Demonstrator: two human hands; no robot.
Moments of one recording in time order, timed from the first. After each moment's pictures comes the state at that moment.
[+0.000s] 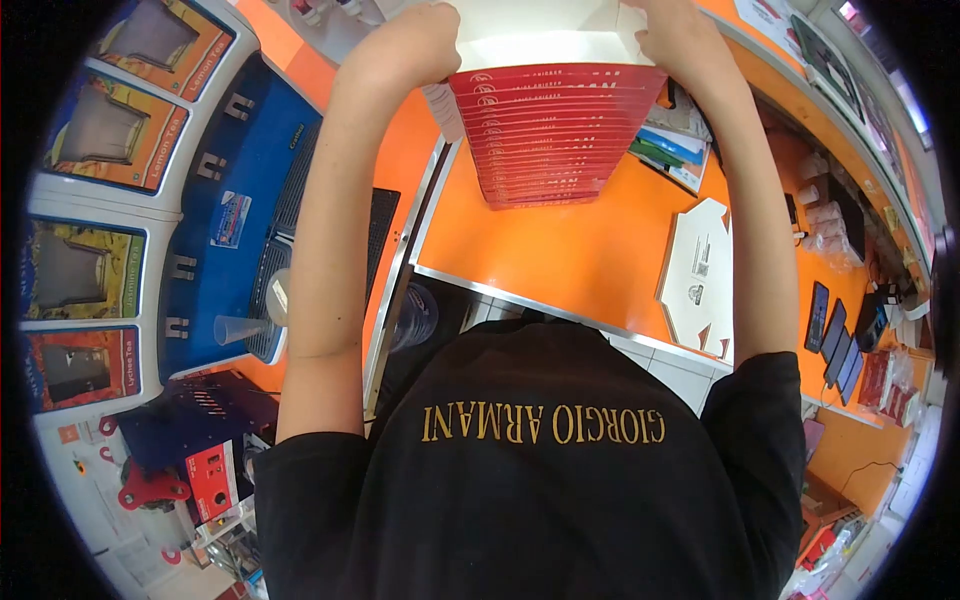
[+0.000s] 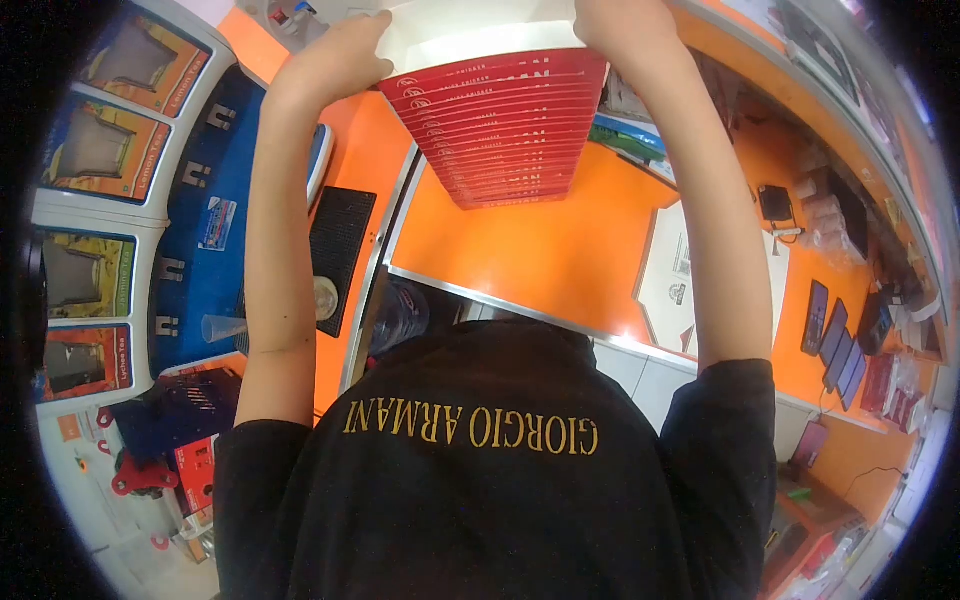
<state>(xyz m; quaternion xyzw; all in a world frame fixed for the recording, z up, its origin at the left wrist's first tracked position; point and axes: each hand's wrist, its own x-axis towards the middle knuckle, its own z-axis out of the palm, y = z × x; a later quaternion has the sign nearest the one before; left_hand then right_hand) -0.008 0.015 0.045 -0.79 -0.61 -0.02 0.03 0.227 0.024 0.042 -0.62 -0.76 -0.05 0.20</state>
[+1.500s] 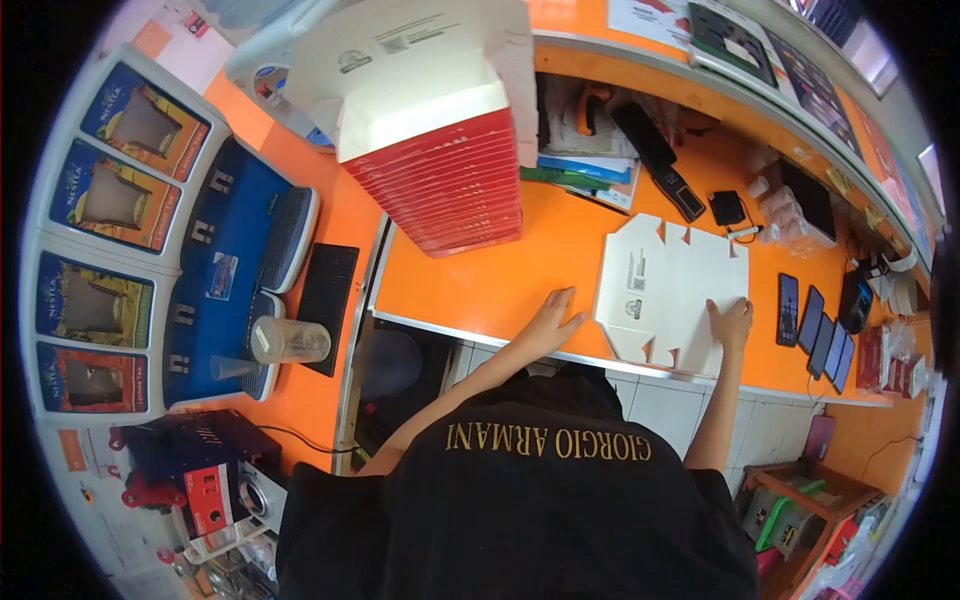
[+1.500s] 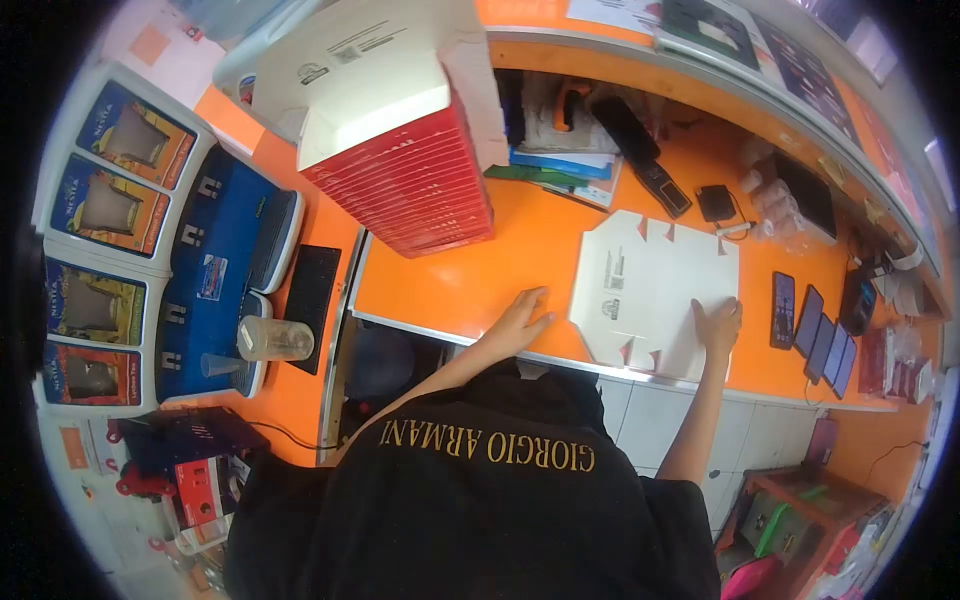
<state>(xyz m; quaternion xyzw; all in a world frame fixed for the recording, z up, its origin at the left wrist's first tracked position) 0.187 -0.157 -0.236 -0.72 -0.44 -0.21 -0.49 0.573 -0.196 -0.256 -0.92 -0.39 0.06 0.05</state>
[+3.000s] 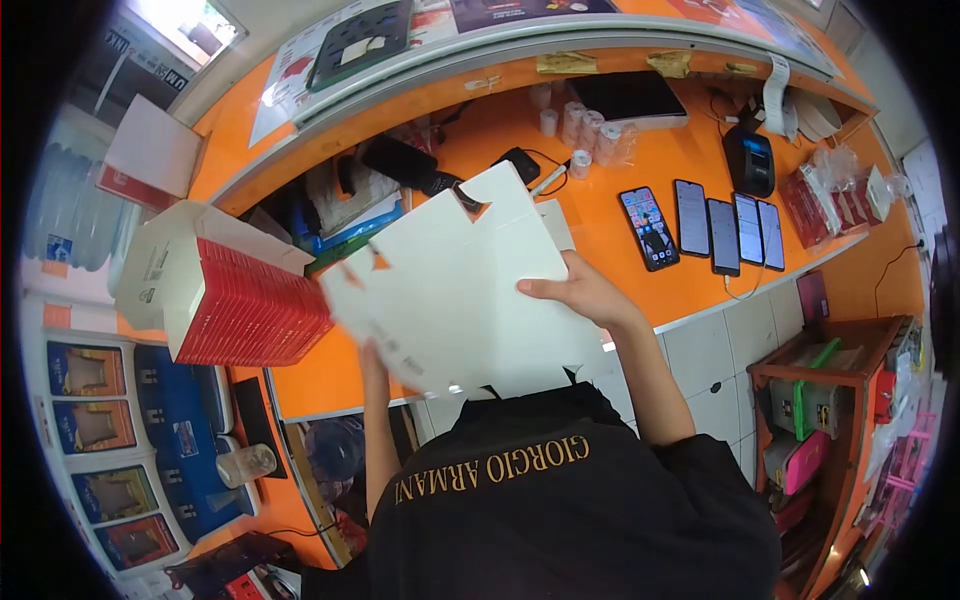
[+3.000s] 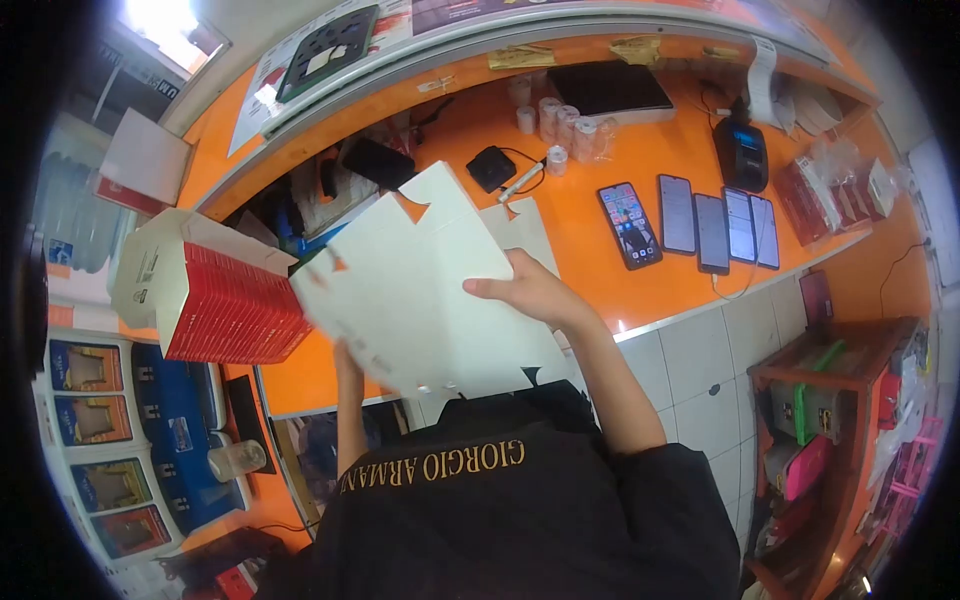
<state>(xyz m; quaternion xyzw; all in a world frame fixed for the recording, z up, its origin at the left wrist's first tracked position) 0.217 -0.150 -0.242 -0.43 -0.51 -0.36 -0.65 0.583 -0.219 -0.079 -0.54 -0.40 0.57 0.48</state>
